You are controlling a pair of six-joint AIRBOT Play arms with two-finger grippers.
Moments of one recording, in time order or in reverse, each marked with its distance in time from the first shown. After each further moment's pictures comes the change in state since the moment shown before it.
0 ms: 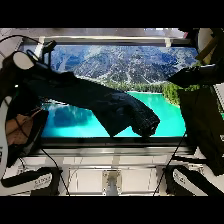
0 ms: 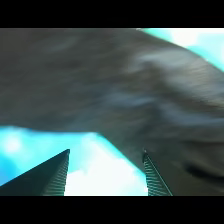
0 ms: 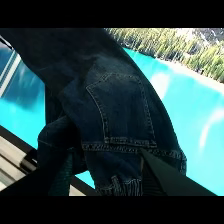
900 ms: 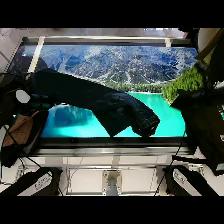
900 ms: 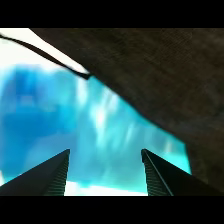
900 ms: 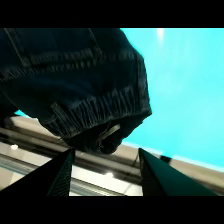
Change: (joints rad) left arm 0.142 0.180 -0.518 0.073 0.378 -0.232; right arm -0.059 0.115 -0.450 -0.233 -0.027 0.082
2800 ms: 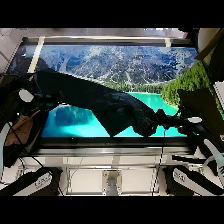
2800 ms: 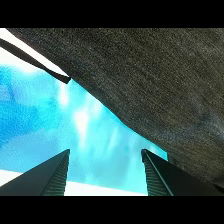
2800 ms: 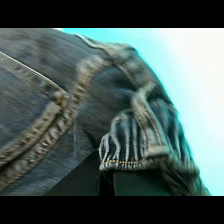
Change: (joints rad) left arm 0.001 -0.043 -0.003 -0.071 0.039 -0.003; right arm -0.018 -0.201 -0.613 0.768 -0.715 -0.152
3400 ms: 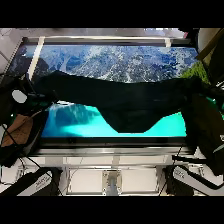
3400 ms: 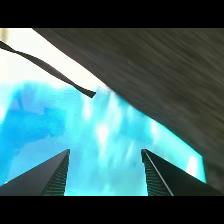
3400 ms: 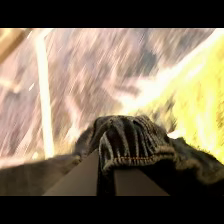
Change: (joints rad) left arm 0.055 0.047 0.000 0.048 -0.002 0.000; right arm -0.241 -0.041 0.530 -0.171 -0.061 -0.003
